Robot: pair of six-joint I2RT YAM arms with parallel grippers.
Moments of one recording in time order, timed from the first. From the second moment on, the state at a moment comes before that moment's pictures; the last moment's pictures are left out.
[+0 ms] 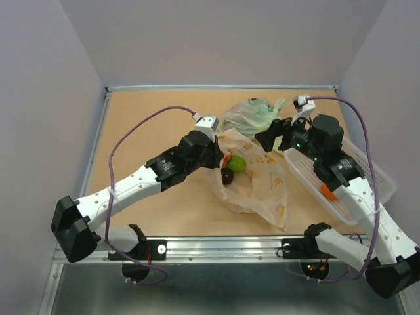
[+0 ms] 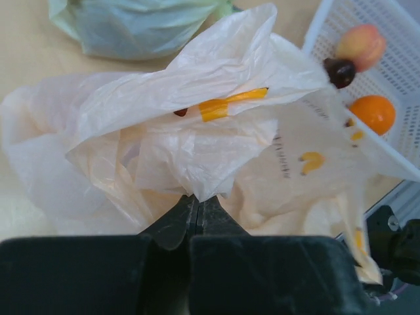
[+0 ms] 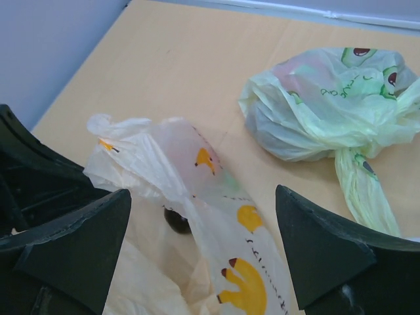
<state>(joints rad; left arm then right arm) -0.89 1.27 1.09 -0.27 -0.16 -0.52 0.40 0.95 1.04 -0.31 -0.21 0.25</state>
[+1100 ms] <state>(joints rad) -0.87 1.14 0.70 -0.26 -0.27 -0.69 0.92 1.24 0.86 -0.35 0.19 0.39</state>
